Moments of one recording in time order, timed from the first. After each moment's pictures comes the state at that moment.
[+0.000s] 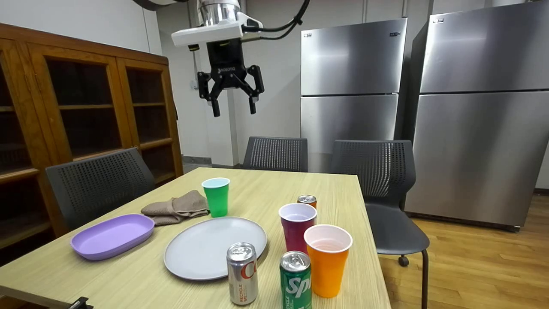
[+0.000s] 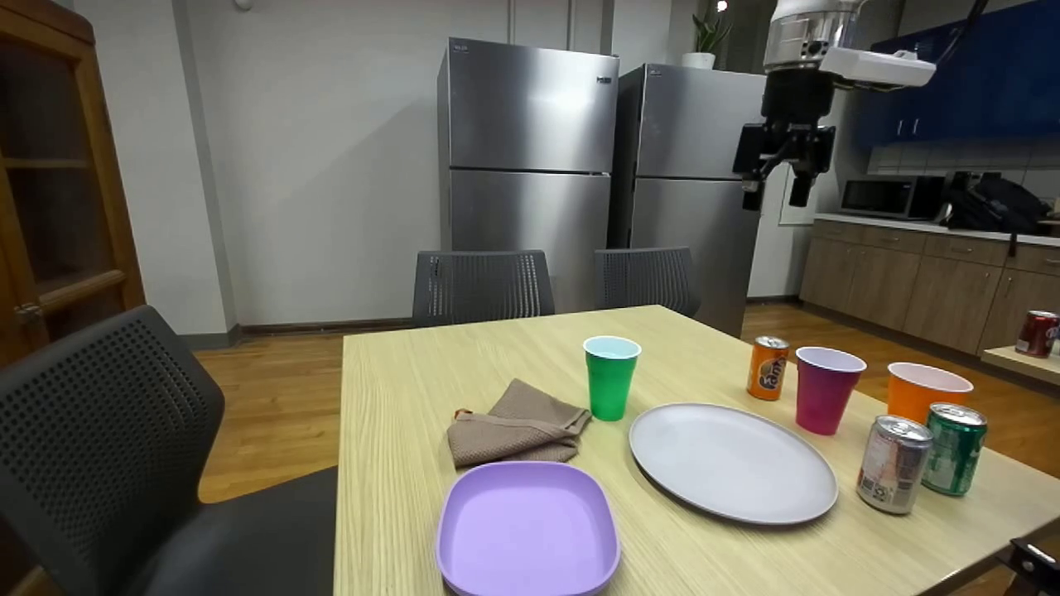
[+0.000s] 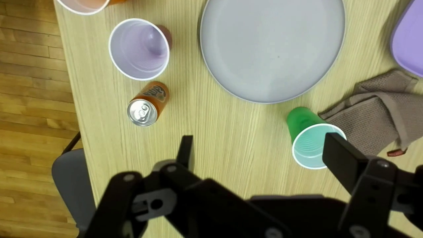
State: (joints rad) arm -0.04 -0.15 -0.11 -2.22 -0.09 2.16 -0.20
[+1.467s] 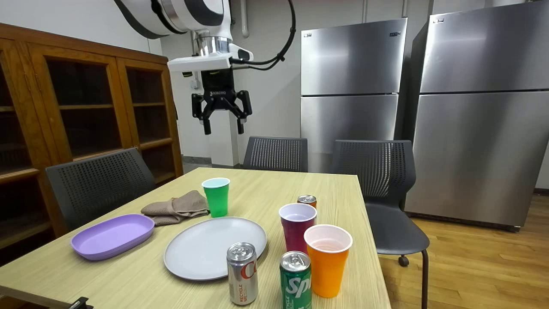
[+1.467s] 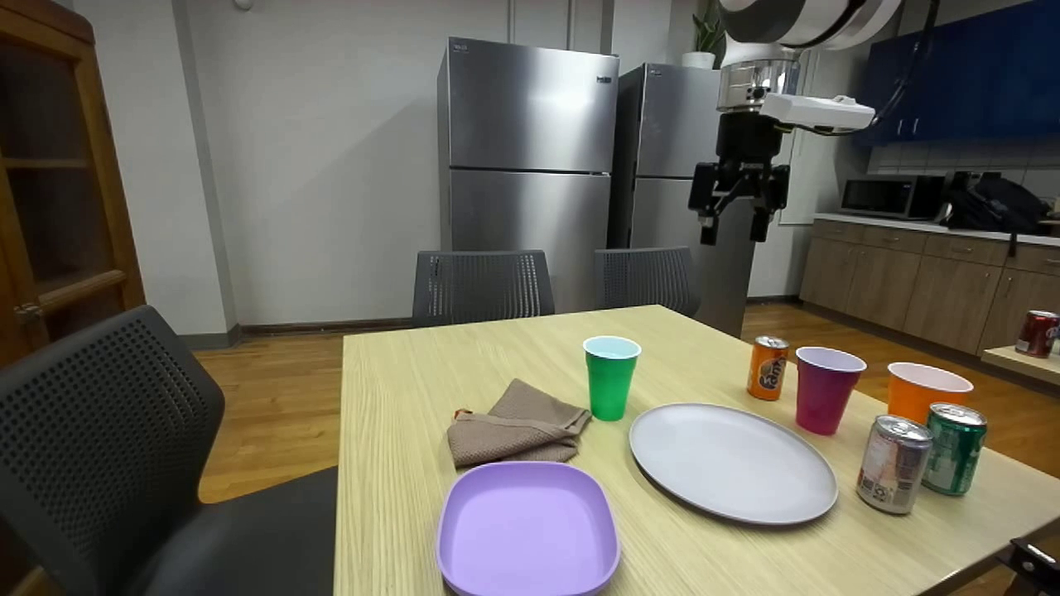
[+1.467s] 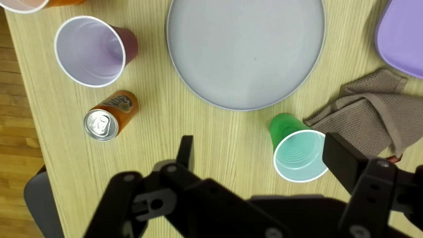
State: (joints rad) arm -0.02 -0.01 -0.06 -2.17 -0.05 2.19 -0.12
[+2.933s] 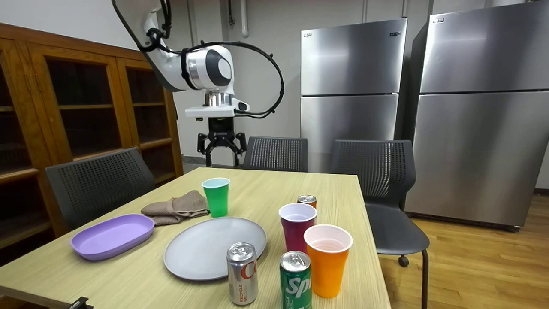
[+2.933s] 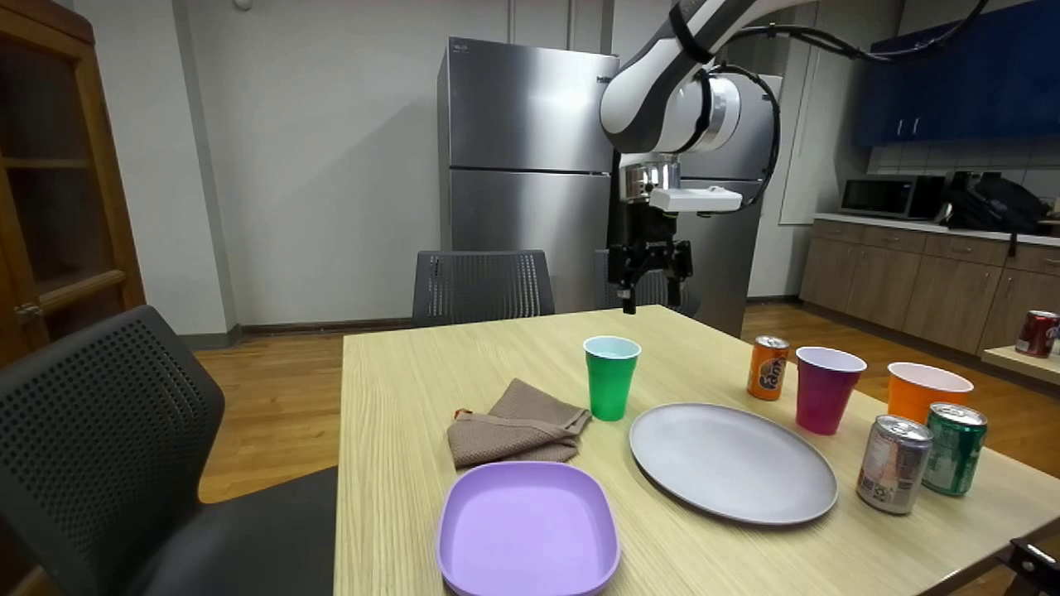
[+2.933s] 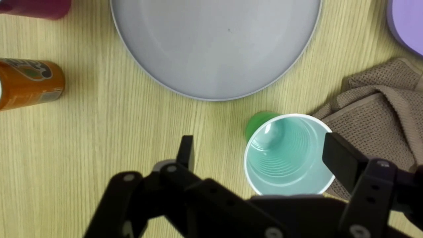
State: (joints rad) arm 0.03 0.49 -0.01 -1.75 -0.04 2.08 -0.11
